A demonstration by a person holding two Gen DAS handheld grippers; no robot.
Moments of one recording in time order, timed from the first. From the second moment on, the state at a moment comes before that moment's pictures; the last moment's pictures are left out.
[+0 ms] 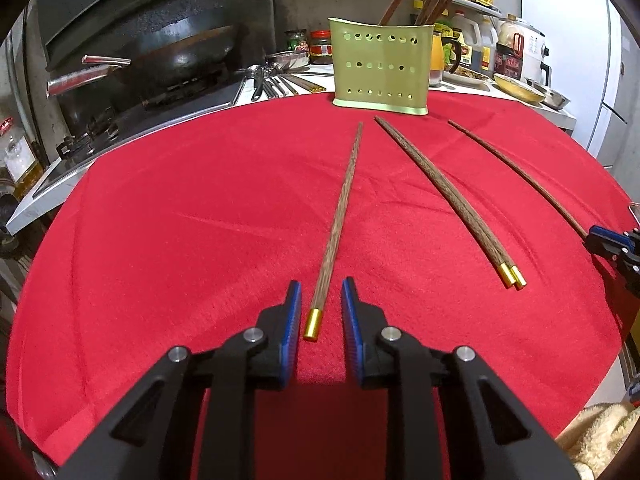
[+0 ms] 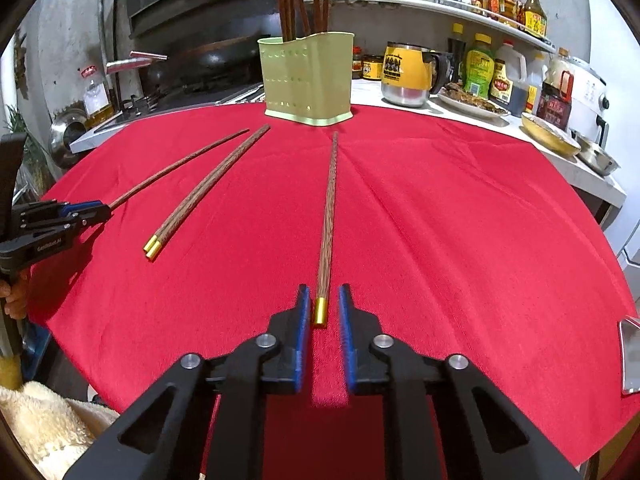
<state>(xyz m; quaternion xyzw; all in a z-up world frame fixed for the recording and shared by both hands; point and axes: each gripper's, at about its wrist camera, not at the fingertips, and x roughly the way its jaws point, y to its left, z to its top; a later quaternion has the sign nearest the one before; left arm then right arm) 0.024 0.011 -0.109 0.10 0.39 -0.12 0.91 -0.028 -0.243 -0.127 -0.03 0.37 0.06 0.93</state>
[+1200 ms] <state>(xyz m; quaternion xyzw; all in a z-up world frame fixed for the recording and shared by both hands) 0.000 0.049 0.051 -0.01 0.18 -0.16 0.97 -0.035 -0.238 0.066 -0.01 0.17 0.08 0.98</state>
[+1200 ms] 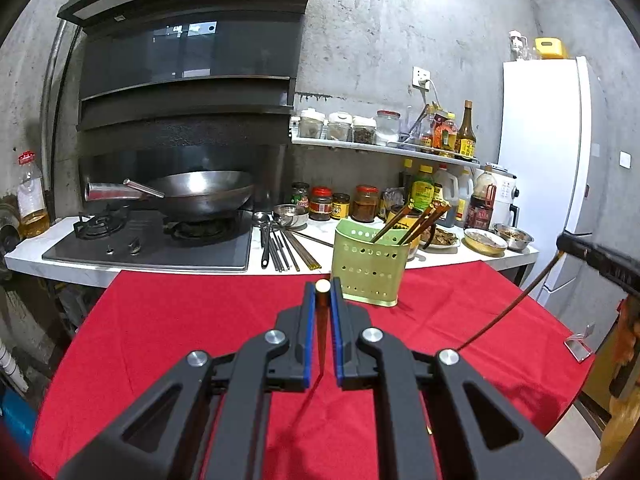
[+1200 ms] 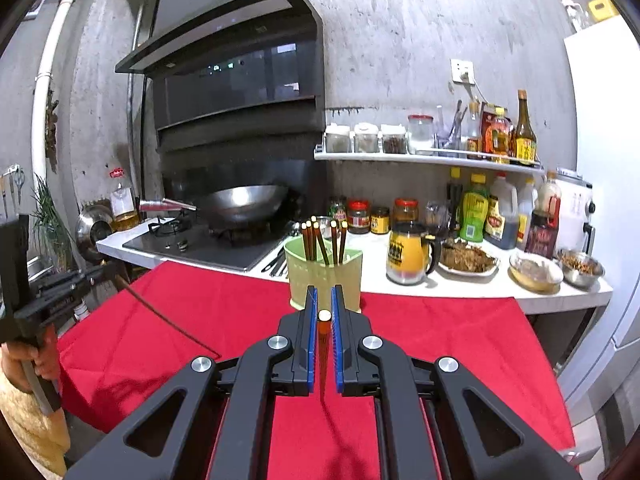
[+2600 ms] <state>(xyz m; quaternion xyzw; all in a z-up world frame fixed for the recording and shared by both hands) 0.078 0.019 0.073 0.03 0.20 -0.17 0.96 0.059 -0.260 0.064 0.00 0.17 0.03 0.98</state>
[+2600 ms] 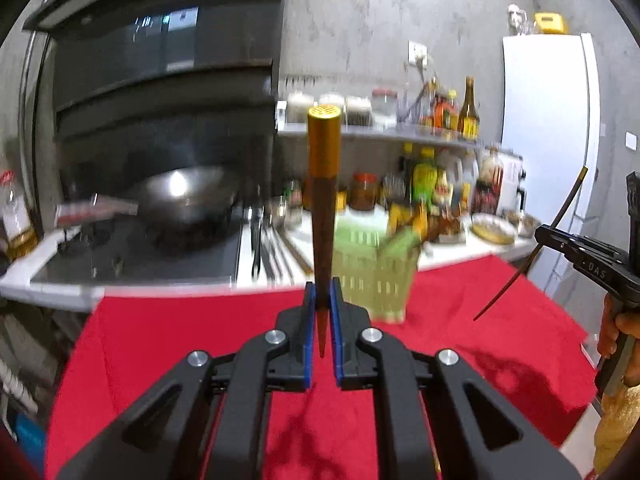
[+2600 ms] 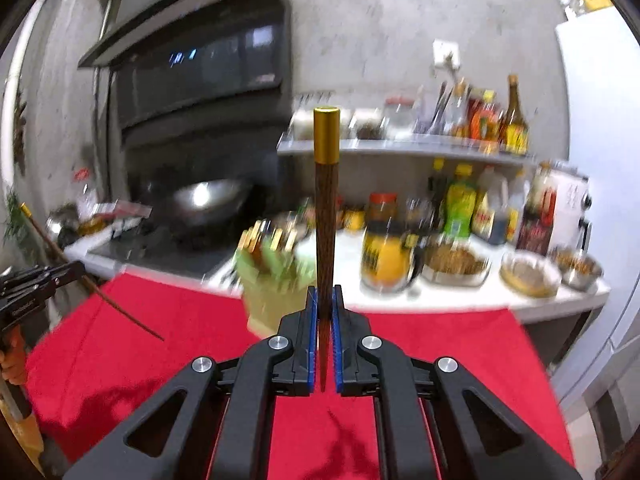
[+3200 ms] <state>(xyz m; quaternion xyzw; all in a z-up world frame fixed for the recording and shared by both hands) 0.257 -0.077 0.058 0.03 0.25 -0.22 0.94 0.206 -0.260 0.065 0.04 0.18 0.07 0.98</state>
